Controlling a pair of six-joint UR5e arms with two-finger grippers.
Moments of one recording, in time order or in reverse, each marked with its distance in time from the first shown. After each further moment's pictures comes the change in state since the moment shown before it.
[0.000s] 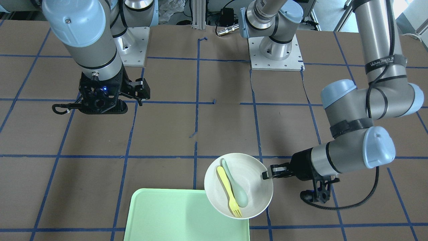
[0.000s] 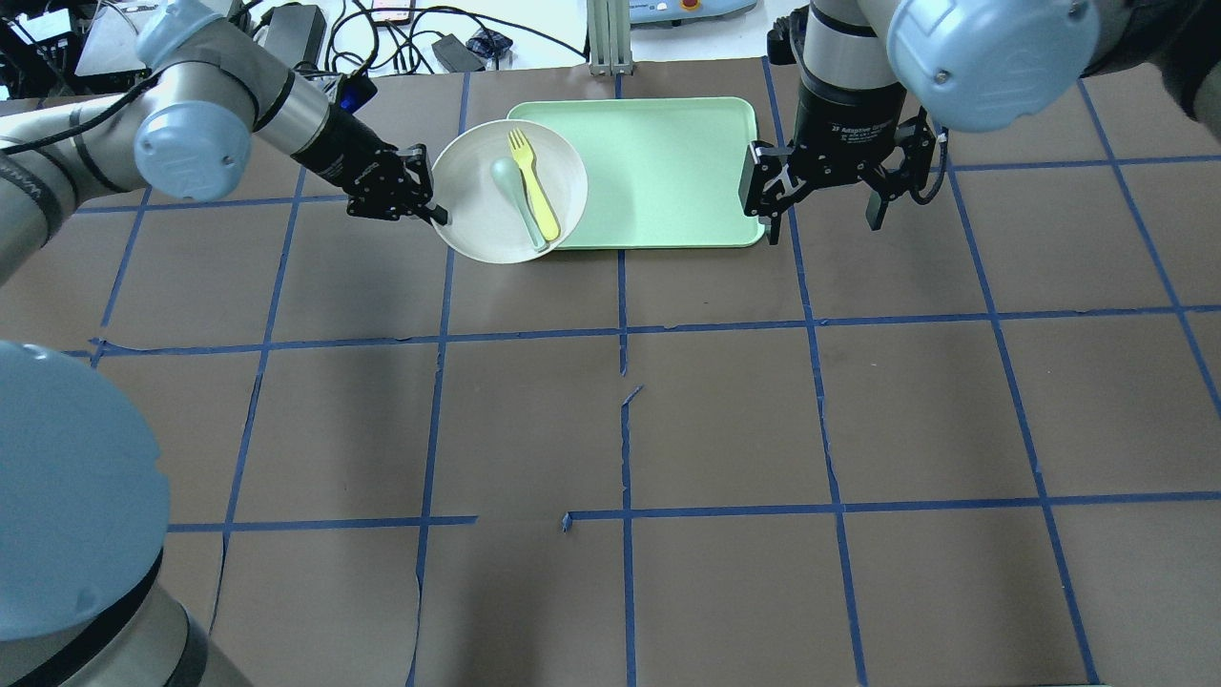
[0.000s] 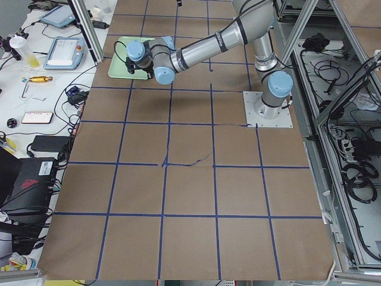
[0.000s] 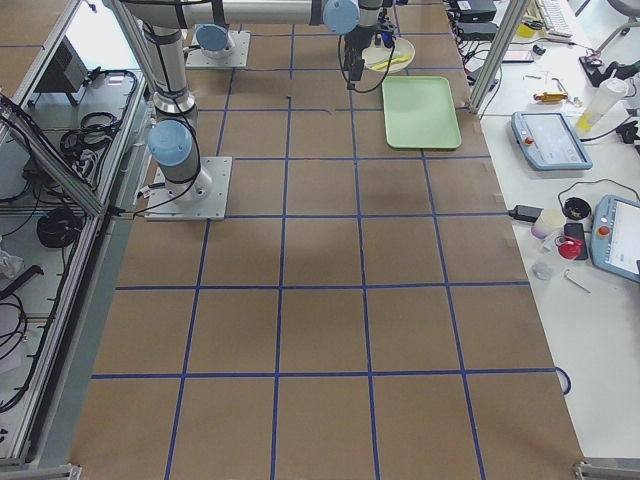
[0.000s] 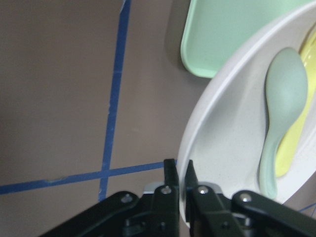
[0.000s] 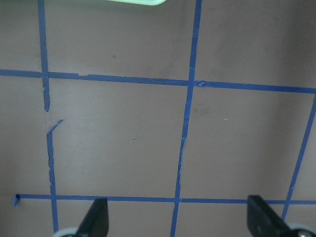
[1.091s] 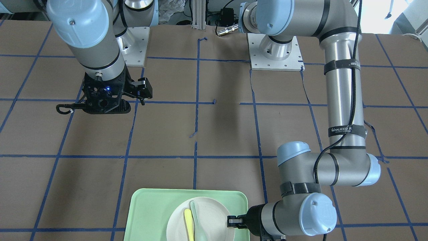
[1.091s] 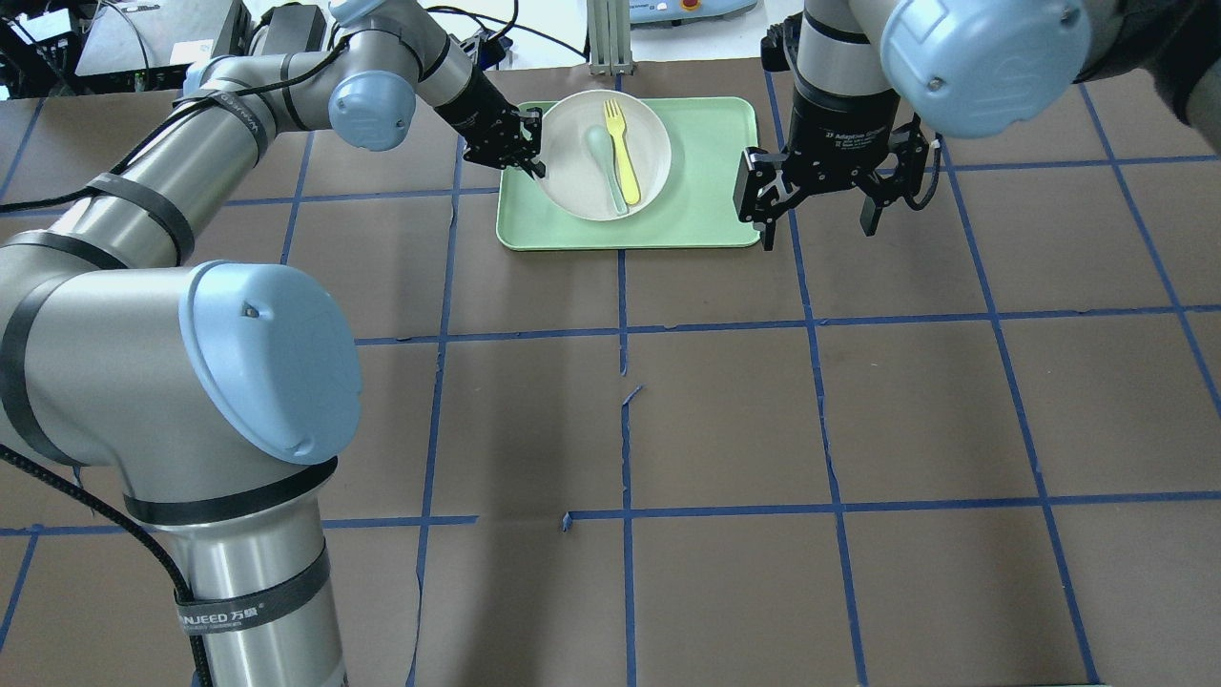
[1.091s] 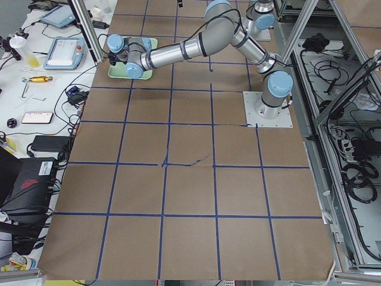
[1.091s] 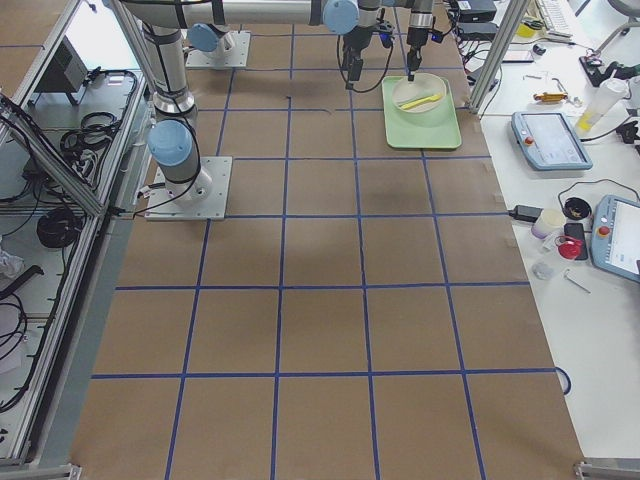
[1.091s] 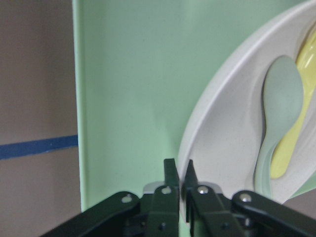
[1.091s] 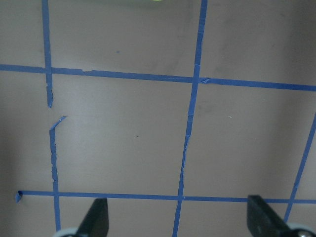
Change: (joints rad) left arm -0.159 -0.347 0.406 0.054 0.053 -0.057; right arm 0.007 -0.001 0.008 0.001 0.007 0.000
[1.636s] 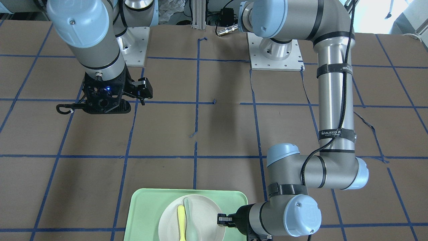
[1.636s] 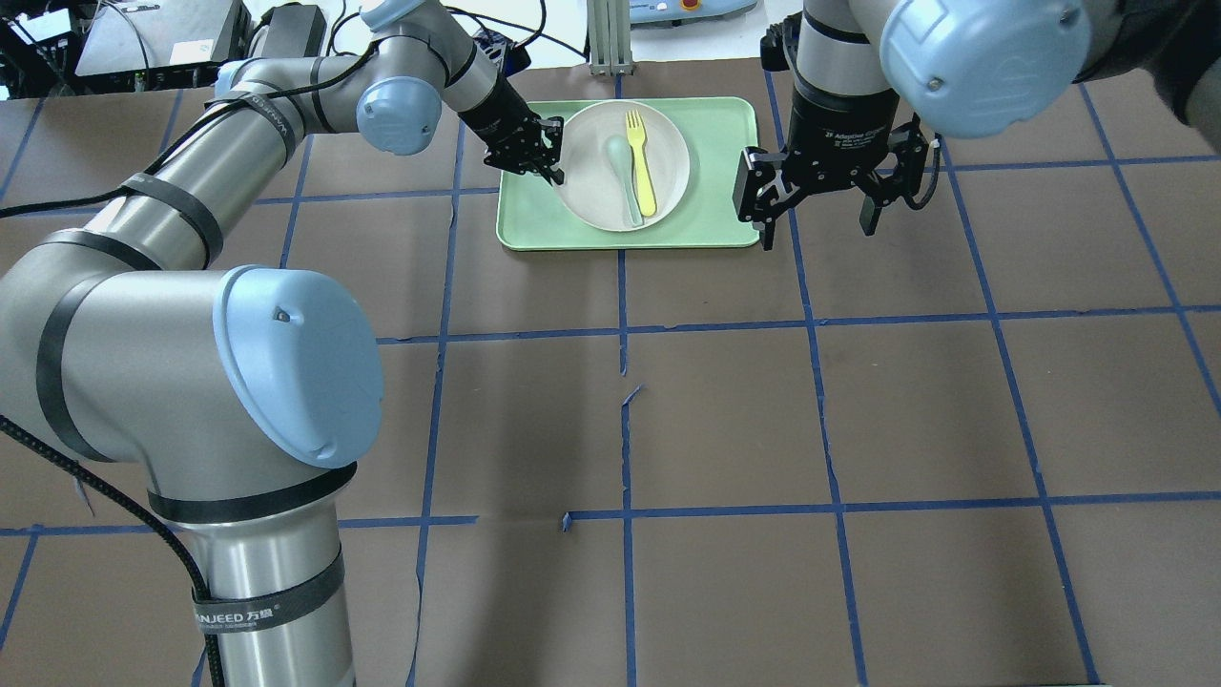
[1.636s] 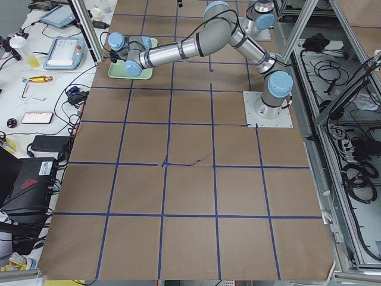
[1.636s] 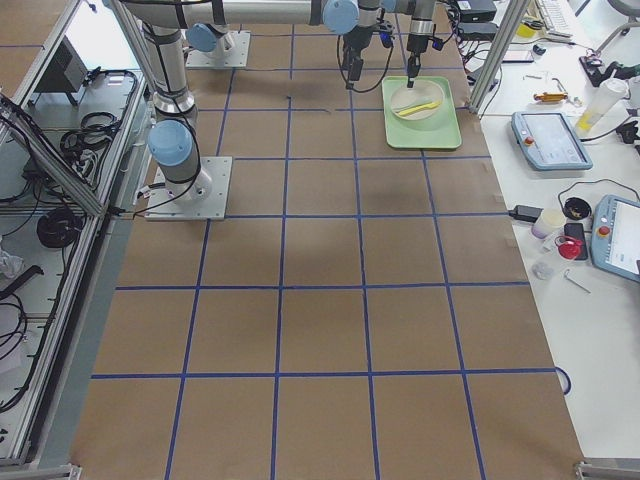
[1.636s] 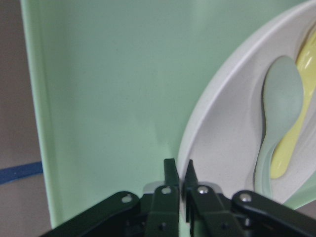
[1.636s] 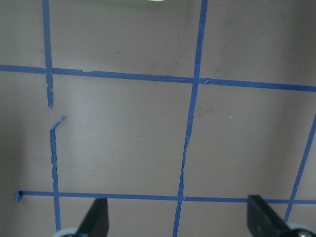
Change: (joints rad) left arm -0.033 -0.017 0.012 -0.001 0.007 0.035; right arm 0.000 0.000 -0.001 -0.002 -0.001 0.000
